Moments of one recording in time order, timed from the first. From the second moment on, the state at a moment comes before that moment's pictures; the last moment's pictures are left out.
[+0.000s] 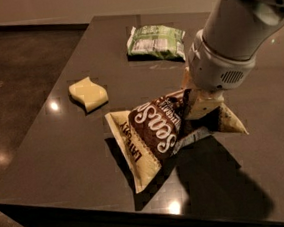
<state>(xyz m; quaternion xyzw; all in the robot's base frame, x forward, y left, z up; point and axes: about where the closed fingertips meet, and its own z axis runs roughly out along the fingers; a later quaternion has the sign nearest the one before) 0.438 -0.100 0.922 -0.73 0.66 0.02 0.15</state>
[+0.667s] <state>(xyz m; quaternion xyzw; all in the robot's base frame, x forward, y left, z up) 0.451 -0.096 0.924 -0.73 0.67 0.01 0.16</state>
